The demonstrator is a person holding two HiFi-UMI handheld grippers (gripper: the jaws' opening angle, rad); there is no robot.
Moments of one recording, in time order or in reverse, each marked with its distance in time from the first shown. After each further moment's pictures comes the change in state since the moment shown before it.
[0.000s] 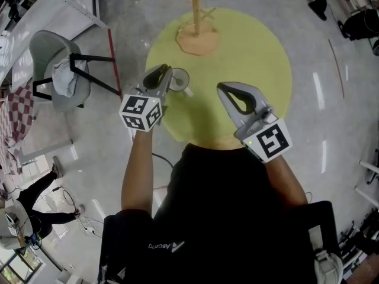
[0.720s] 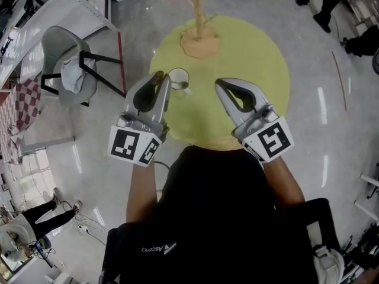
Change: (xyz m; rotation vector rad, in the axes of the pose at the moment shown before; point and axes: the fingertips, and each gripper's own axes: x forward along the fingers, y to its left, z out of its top) left arm -0.102 -0.096 0.129 0.097 -0.317 0.076; right arm -0.030 0.008 0.042 -0.020 -0.127 0.041
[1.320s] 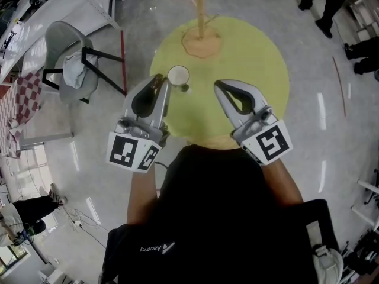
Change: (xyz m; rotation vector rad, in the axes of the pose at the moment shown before) left arm -0.024 -0.016 0.021 0.000 -0.052 0.030; right arm -0.008 0.016 0.014 0.002 -0.021 0.019
